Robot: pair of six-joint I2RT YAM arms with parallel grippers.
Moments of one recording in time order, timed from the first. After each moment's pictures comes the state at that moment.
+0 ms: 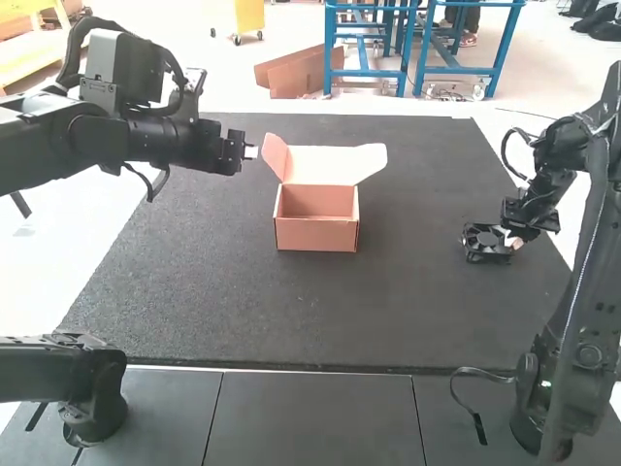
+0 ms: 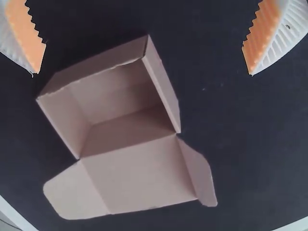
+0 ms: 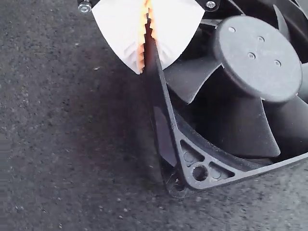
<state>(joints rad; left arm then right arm) -0.38 0.96 0.90 -0.43 0.03 -0.06 -0.25 2.05 1.41 -0.82 -0.10 -0.02</state>
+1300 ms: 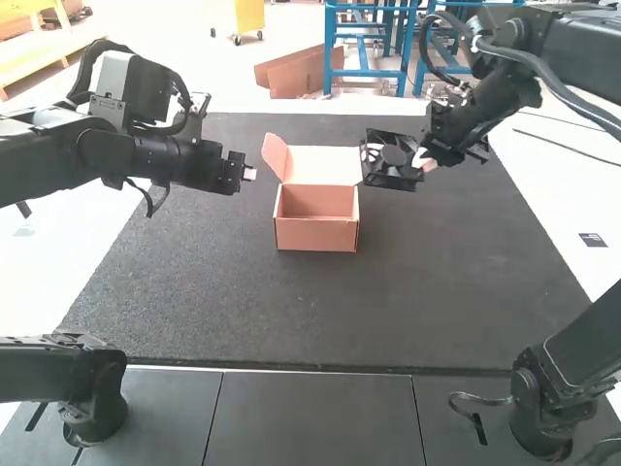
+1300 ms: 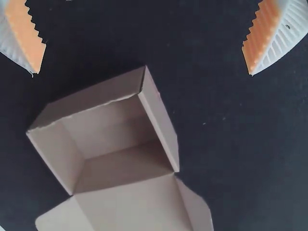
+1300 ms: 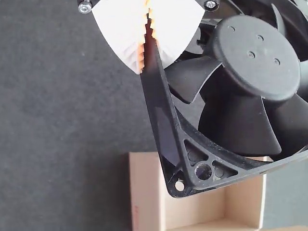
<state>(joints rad) -0.38 0.96 0.85 -0.47 0.03 -0.06 0.34 1.43 1.41 -1.04 -0.27 0.39</state>
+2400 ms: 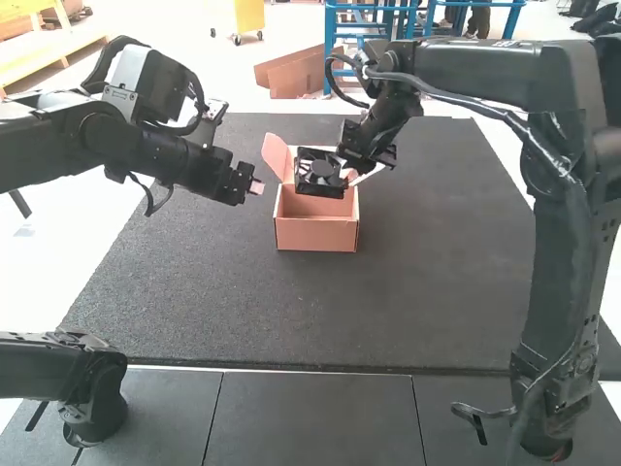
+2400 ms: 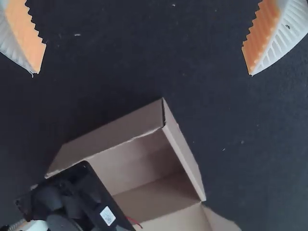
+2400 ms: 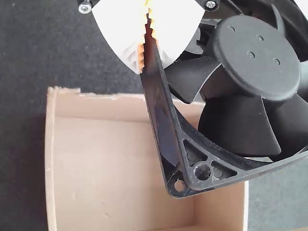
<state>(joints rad) -0.46 0.99 0.92 -0.62 0.02 -0.02 0.55 1.92 1.73 -0.96 -0.21 0.58</state>
